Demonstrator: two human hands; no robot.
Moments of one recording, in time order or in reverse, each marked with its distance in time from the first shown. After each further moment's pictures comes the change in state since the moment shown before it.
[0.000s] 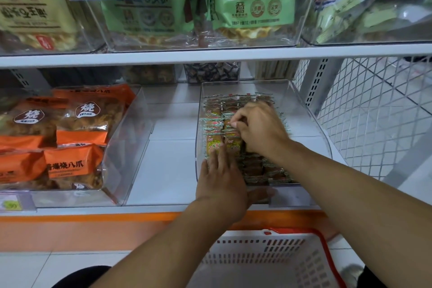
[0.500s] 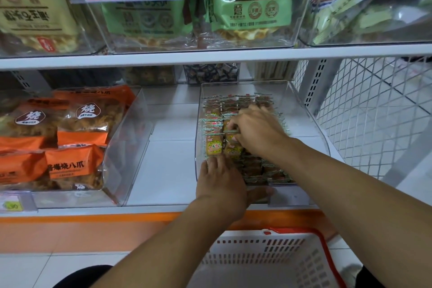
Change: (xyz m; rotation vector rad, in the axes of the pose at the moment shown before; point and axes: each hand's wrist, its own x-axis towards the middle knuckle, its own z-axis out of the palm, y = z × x) left_hand 0.000 0.001 0.002 0.110 0.085 -0.003; right_hand 0.000 -0.008 -0.003 -0.251 -0.238 -0.094
